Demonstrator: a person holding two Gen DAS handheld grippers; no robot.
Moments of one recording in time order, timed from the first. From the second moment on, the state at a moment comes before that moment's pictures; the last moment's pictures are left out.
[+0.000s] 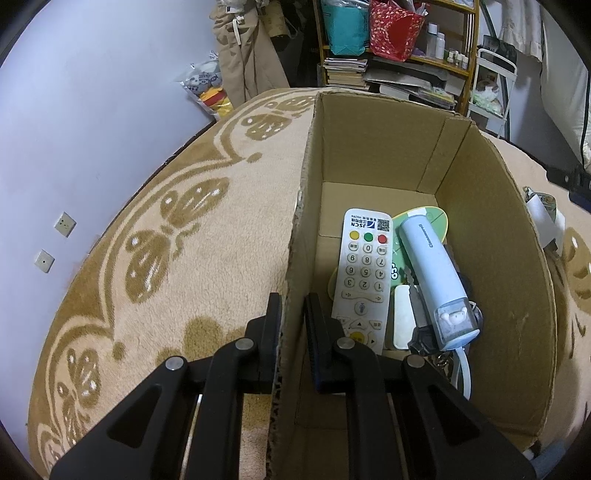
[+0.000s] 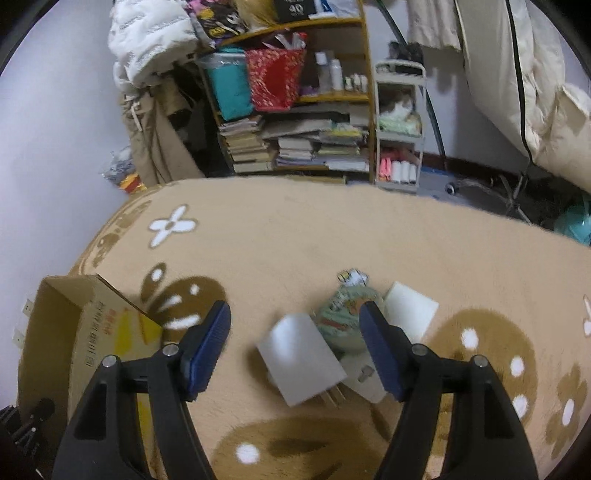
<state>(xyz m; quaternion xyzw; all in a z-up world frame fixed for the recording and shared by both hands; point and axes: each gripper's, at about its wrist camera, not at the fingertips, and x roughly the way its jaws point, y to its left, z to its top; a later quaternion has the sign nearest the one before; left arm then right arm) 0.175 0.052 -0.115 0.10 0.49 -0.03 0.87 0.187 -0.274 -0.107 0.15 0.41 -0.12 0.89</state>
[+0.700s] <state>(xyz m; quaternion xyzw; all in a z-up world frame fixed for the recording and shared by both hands) 0.174 0.048 -0.116 0.11 0.48 -0.02 0.87 0.184 -0.299 -0.160 0.21 0.45 -0.09 0.86</state>
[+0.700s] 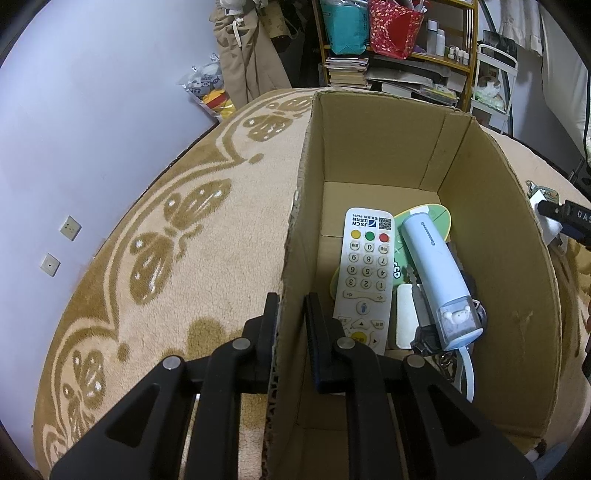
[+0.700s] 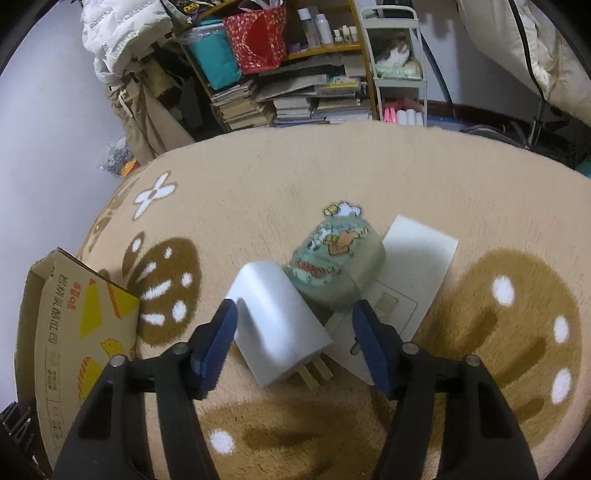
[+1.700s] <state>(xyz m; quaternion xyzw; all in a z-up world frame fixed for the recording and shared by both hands) 0.174 0.047 -0.116 0.12 0.48 -0.02 0.87 0.183 -0.280 -0.160 0.19 0.45 -0.09 0.87</state>
